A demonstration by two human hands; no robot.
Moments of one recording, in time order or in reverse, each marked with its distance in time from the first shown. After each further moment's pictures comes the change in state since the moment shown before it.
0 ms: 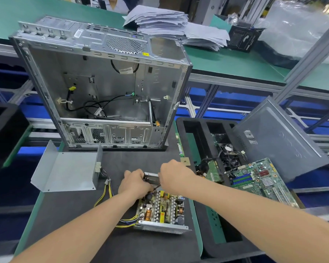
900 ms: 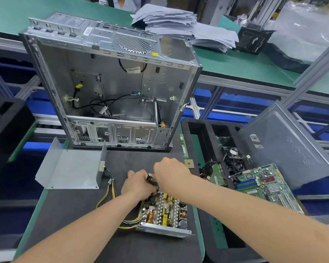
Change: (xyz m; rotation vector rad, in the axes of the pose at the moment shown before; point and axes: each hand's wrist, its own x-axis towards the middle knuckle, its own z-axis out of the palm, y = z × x) left_hand 0.001 -0.002 -0.004 0.021 -0.041 0.008; right_hand 0.016 -0.024 -0.017 -0.101 0.024 0.046
